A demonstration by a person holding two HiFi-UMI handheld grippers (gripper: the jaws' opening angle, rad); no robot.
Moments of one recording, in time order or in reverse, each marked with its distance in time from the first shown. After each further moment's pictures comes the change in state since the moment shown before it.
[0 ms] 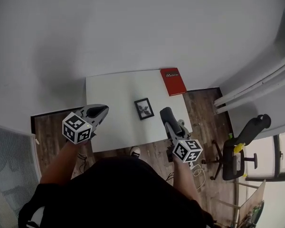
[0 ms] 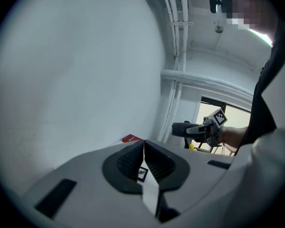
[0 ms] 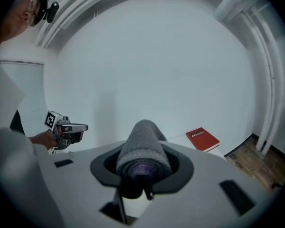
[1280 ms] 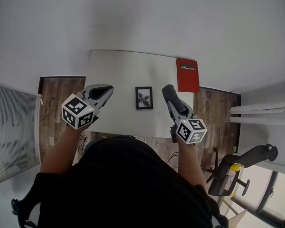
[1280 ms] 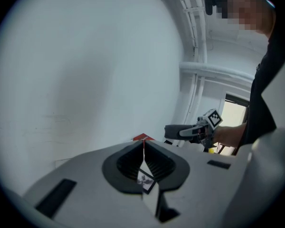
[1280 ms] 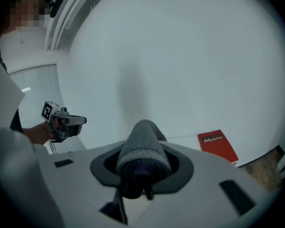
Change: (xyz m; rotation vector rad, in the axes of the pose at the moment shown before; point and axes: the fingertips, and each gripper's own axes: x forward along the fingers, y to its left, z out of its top) left arm 0.105 0.004 0.006 -0.075 0.038 0.240; right arm 0.117 -0.110 0.020 -0.096 0.160 0.270
